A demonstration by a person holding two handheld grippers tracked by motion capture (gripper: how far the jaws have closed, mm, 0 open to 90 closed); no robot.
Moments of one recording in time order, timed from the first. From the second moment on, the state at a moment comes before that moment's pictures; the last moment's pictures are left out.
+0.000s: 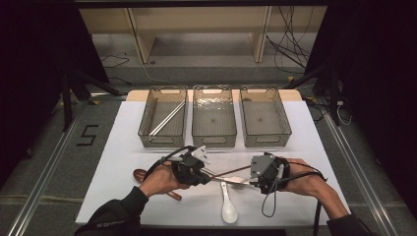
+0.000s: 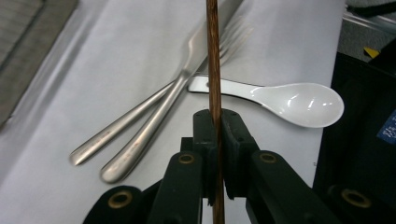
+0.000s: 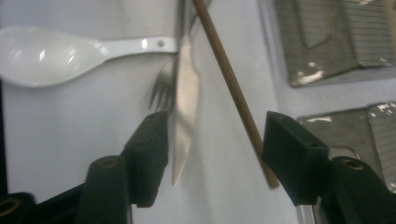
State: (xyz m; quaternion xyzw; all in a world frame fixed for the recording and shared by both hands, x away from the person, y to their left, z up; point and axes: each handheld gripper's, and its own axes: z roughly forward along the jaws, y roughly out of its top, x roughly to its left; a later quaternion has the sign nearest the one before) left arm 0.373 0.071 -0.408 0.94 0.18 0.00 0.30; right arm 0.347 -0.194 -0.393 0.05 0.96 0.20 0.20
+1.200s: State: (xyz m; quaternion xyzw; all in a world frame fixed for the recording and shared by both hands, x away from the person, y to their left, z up) left arm 0.409 0.143 -0.384 0.87 0.32 0.05 0.37; right arm 0.333 -0.240 -0.404 0.32 0.85 0.40 0.16
